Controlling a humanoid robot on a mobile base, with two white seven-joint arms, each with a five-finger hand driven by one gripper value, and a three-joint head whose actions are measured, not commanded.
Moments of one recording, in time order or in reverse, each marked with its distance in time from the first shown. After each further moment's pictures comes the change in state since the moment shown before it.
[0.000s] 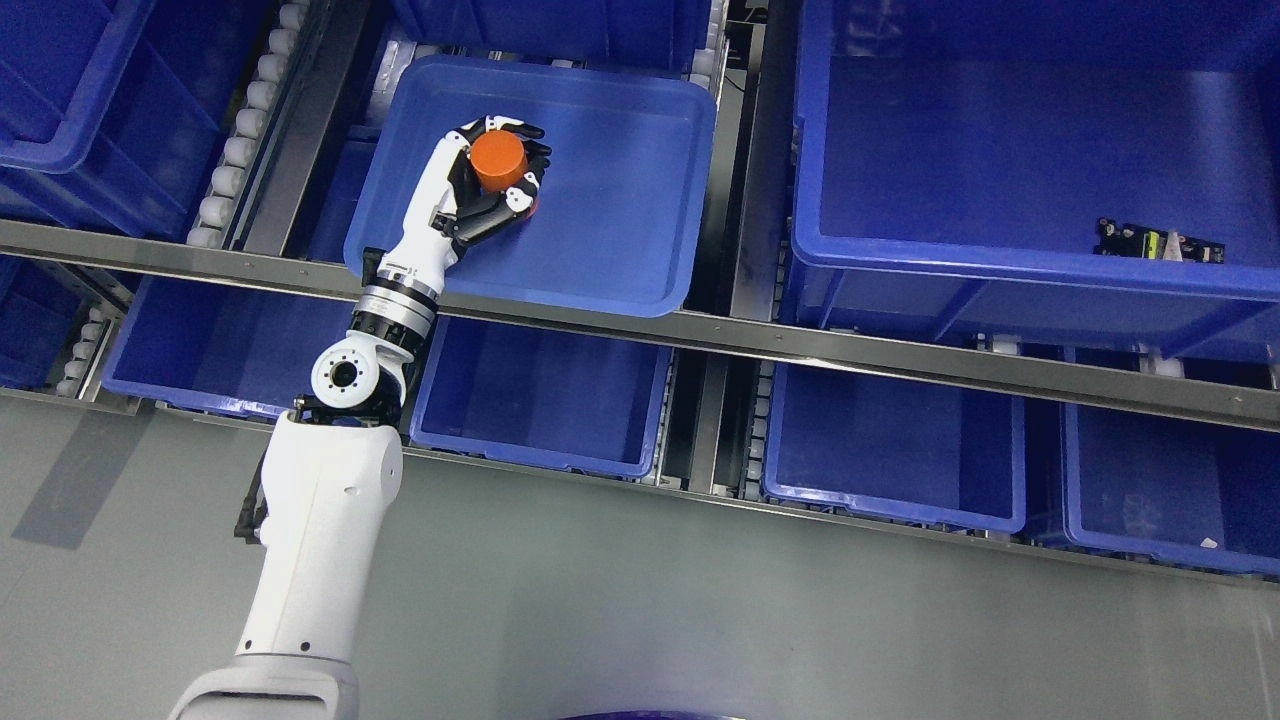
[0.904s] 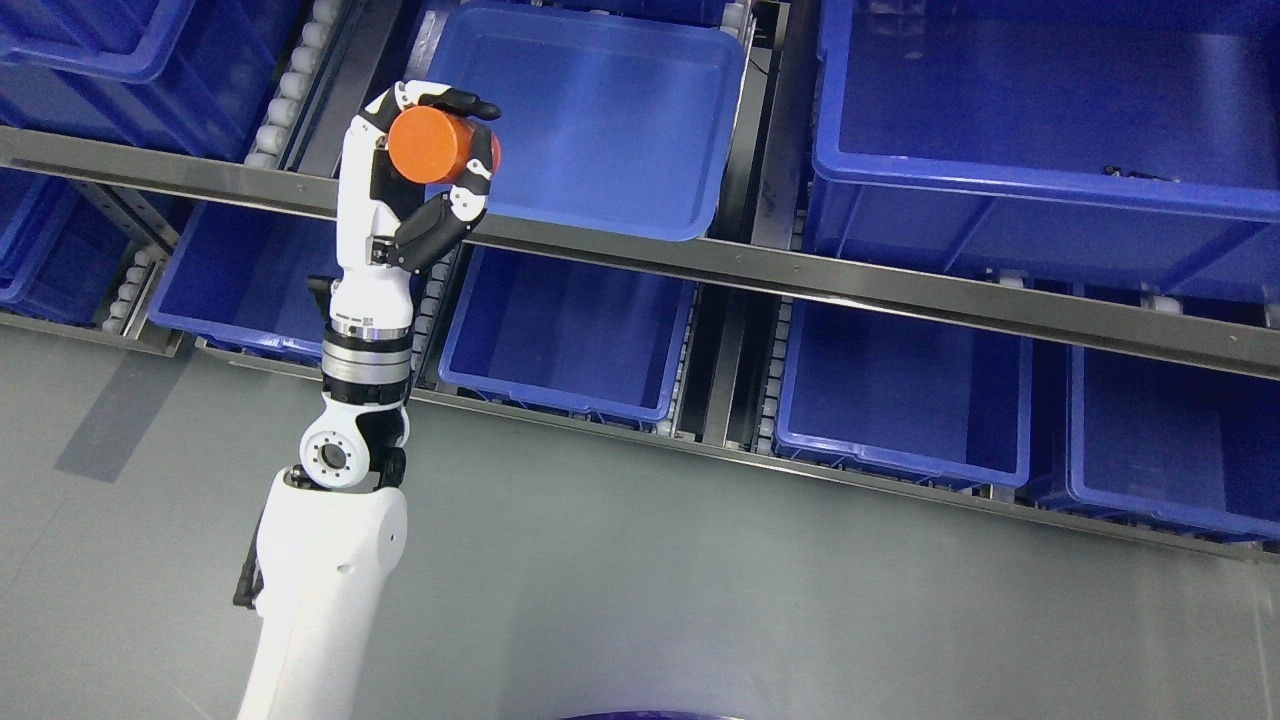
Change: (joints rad) left arm 0.211 -0.001 -0.061 -0.322 0.071 -0.377 0.154; right arm 0.000 0.000 0.000 0.000 0.000 0.000 0.000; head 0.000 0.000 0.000
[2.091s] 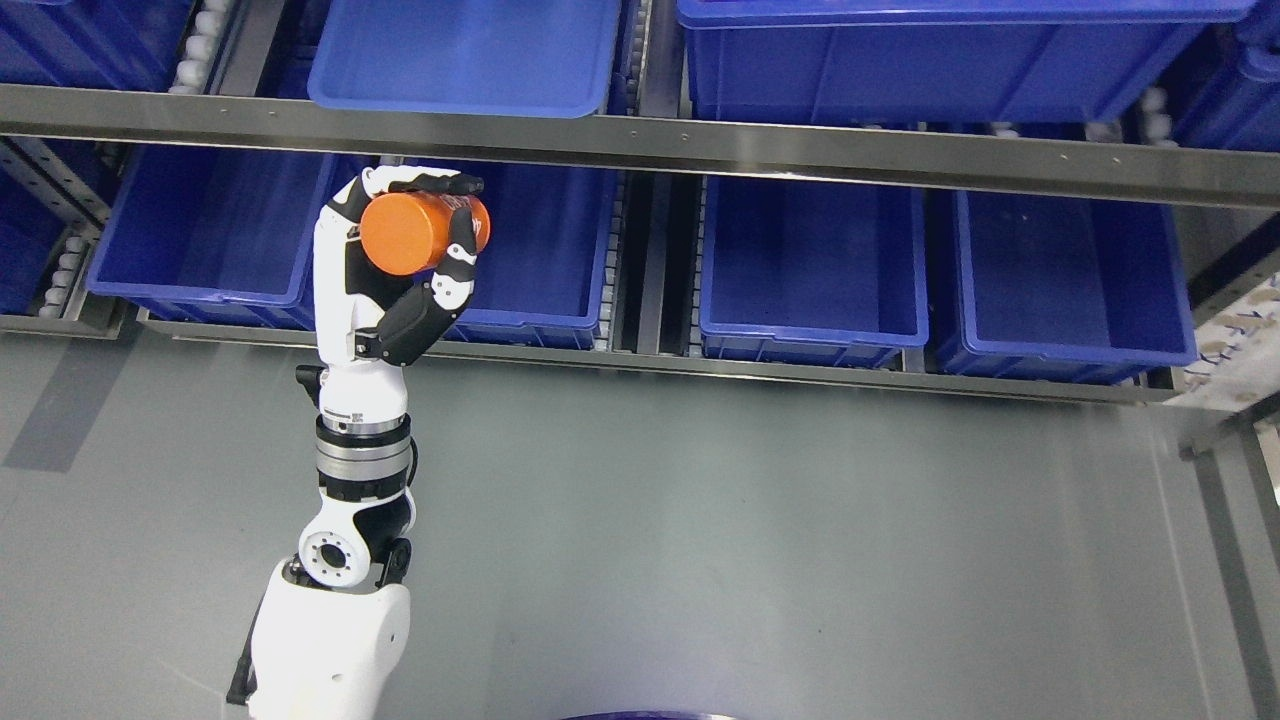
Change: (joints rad) left arm 0.194 0.000 -0.042 -0.213 0.003 -0.027 0.054; right arm 0.000 0.000 0.000 0.000 0.000 0.000 0.000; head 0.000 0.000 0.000
